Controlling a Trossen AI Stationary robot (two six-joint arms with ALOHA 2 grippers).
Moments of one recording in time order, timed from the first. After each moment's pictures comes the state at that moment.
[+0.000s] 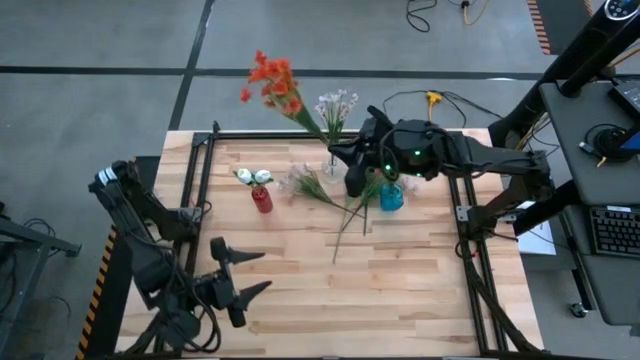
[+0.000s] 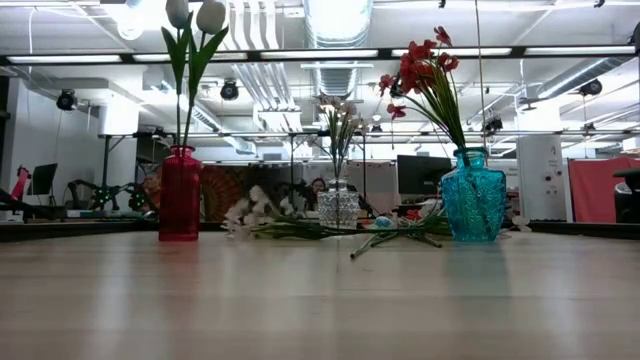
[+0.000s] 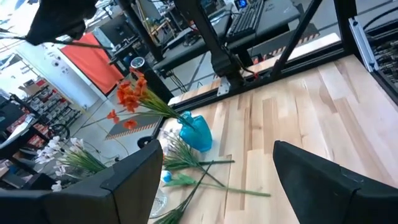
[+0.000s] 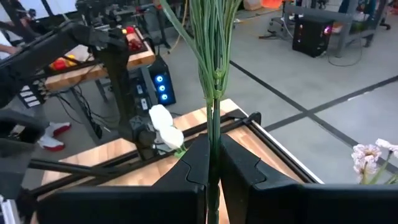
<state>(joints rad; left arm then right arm) -0.96 1.39 1.24 -0.55 -1.25 -0.20 0.02 1.51 1.78 -0.51 0.33 0.24</state>
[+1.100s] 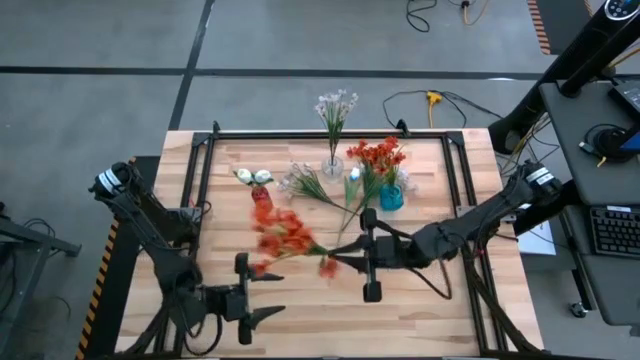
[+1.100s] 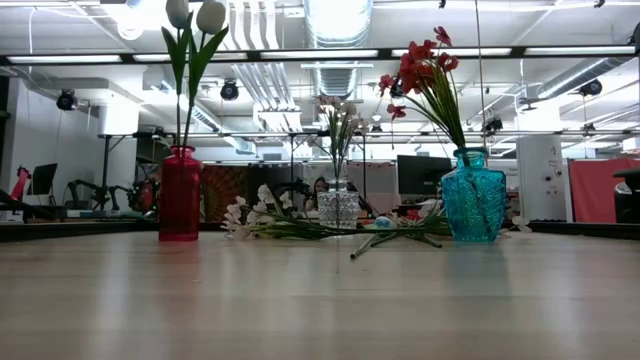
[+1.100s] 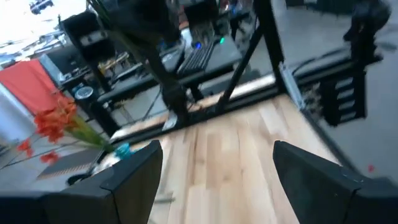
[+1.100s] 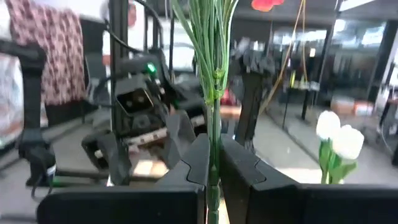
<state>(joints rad) -0.91 1.41 0.95 0.26 -1.00 0.16 0.48 1.49 1.09 0.57 0.44 -0.13</state>
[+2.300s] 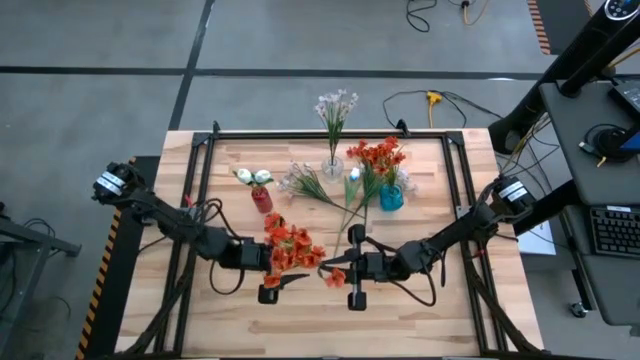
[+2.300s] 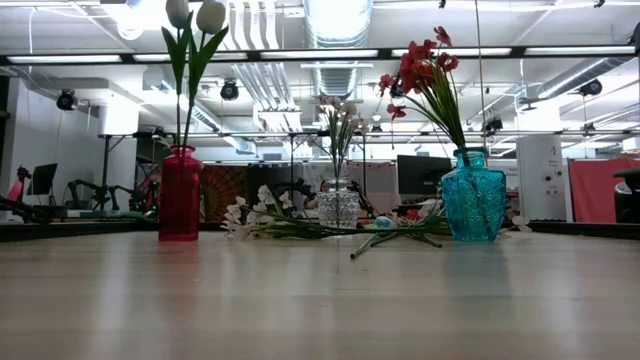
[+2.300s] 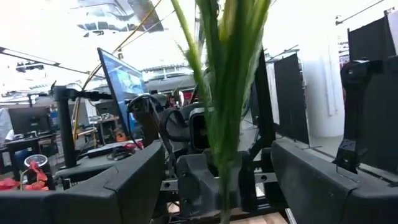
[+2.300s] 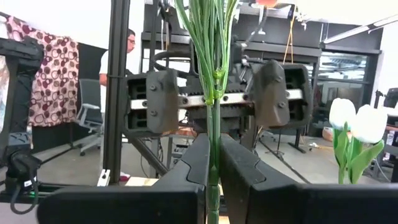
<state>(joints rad) -0.51 1.41 0.76 0.99 -0.40 0.26 0.48 1.75 0.95 1.13 0.45 -0.24</state>
